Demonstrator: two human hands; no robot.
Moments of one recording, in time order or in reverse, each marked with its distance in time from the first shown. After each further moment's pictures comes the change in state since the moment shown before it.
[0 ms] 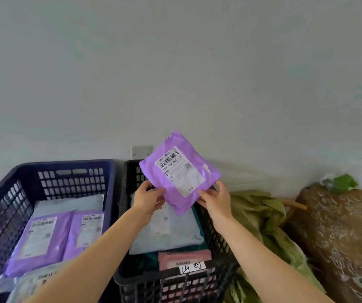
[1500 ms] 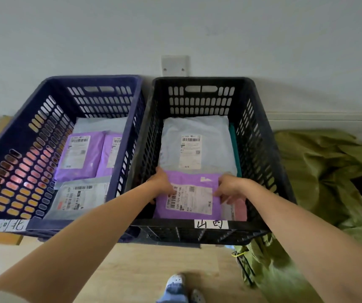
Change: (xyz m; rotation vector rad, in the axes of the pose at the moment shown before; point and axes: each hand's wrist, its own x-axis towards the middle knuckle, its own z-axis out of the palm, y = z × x) left_hand 0.023 -0.115 -0.044 1.195 0.009 -0.598; right_hand 0.056 0.138 -0.015 -1.130 -0.867 0.668
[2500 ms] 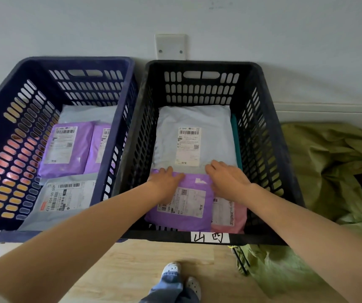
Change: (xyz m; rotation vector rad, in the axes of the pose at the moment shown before) left_hand 0.022 0.009 0.018 0.941 0.004 0.408; right_hand 0.018 0.005 0.002 -0.913 0.450 -0.494
